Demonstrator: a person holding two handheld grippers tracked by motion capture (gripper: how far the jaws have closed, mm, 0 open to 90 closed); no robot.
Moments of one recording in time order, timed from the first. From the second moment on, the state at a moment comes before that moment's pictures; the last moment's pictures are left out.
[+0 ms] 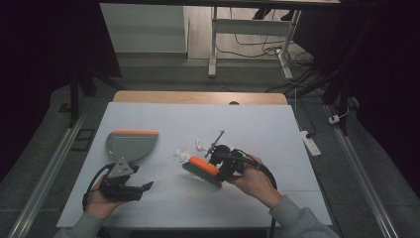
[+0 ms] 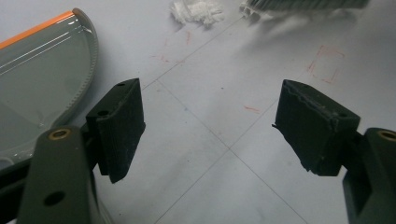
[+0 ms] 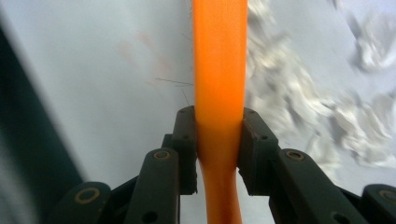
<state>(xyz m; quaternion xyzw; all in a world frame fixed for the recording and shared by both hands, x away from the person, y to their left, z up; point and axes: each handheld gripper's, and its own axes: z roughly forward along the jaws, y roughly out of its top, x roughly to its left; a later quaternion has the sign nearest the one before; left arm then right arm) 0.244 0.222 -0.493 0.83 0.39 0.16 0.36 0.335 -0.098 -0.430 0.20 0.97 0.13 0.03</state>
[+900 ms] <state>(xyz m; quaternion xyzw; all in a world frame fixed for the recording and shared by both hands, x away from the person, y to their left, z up) 0.242 0.228 -0.493 0.82 0.40 0.16 0.37 0.382 -0.083 -0.448 0.33 0.94 0.10 -0.03</state>
